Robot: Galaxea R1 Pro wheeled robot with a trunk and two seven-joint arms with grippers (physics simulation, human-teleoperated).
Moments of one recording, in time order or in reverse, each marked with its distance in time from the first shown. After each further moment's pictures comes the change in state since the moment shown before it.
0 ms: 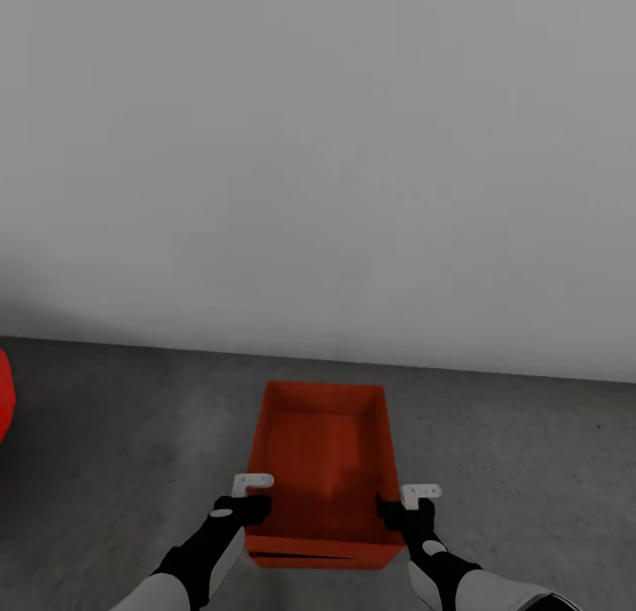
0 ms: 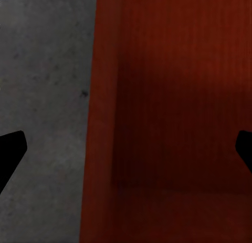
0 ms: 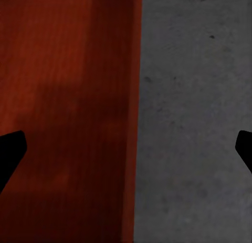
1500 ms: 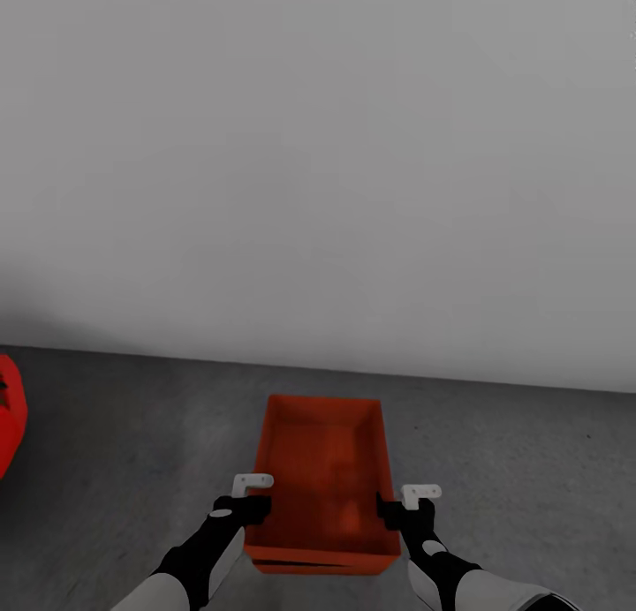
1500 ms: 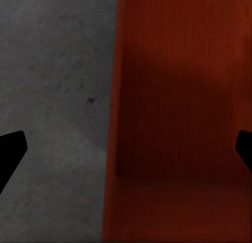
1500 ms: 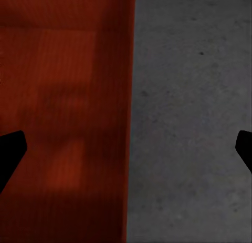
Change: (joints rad) left arm 0.000 0.001 0.000 0.001 0.001 0.000 0.002; right arm 0.000 0.001 0.000 0.000 -0.011 0.000 -0.001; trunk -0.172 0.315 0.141
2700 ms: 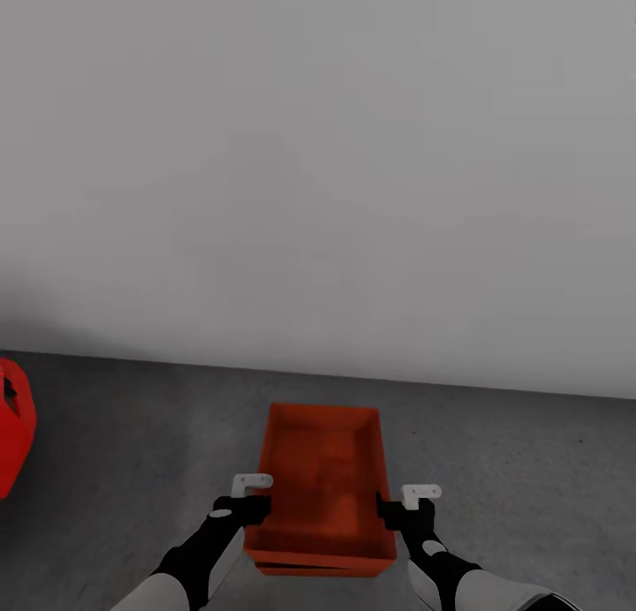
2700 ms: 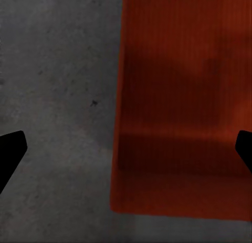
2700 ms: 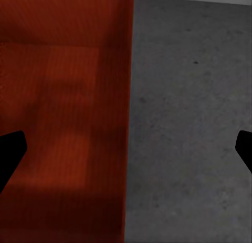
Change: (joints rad) left arm 0.000 0.001 0.001 0.000 -0.001 -0.001 0.000; right arm 0.000 0.000 0.000 0.000 0.000 0.000 0.000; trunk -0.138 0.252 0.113
